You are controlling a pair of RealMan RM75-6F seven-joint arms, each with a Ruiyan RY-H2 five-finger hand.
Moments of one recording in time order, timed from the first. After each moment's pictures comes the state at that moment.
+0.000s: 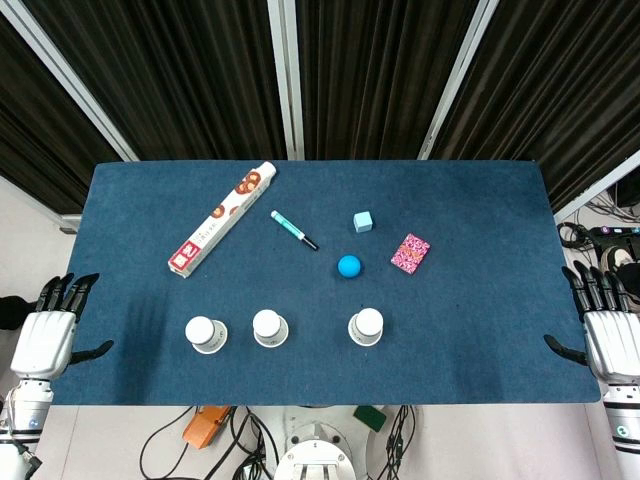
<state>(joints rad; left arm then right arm) -0.09 -1.18 -0.03 -1.61 1.50 1.46 0.09 0.08 -1.07 0.07 -1.65 -1.51 1.50 -0.06</state>
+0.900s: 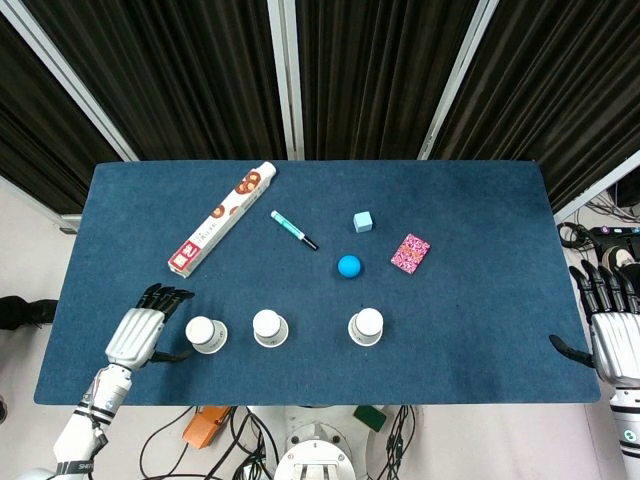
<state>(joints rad) -0.25 -1.33 -0.02 -1.70 1.47 1.21 0.09 0.07 -1.05 0.07 -1.66 -1.53 1.53 -0.05</state>
